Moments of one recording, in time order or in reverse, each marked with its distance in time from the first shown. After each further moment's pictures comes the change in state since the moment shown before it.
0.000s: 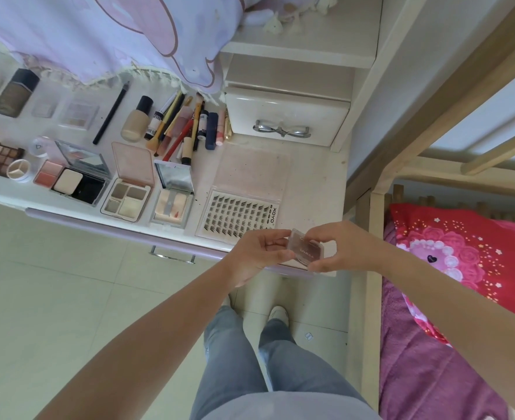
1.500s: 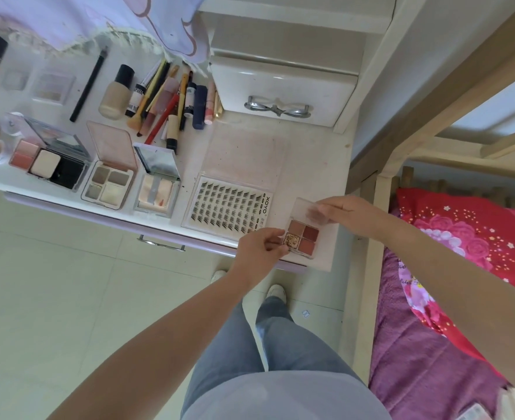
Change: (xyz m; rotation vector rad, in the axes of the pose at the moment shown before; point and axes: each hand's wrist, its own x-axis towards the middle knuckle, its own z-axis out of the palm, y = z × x) left_hand 0.023 -0.018 0.032 0.275 0.384 -0.150; right_hand 0.037 0.040 -0.022 0.294 0.017 0.136
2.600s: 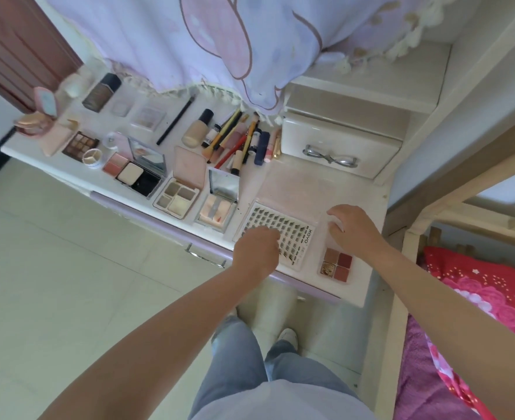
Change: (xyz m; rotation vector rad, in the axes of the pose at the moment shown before) left_hand -0.011 0.013 -0.079 0.886 0.250 0.251; right_hand 0.027 -0.056 0.032 -0.489 0.307 -0.182
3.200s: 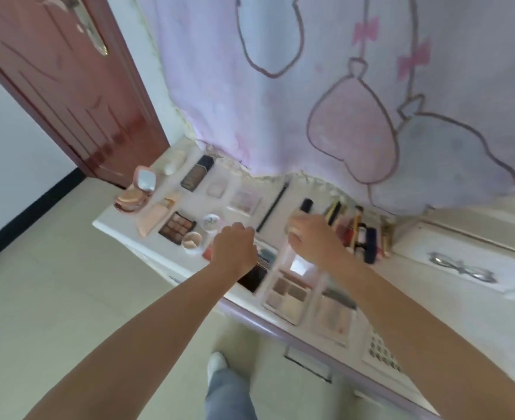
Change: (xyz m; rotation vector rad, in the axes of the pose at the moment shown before) left_hand 0.088 -0.259 -0.172 0.193 0.149 -0.108; right_hand 0.178 -0.298 0.031 -0.094 0.037 -0.167
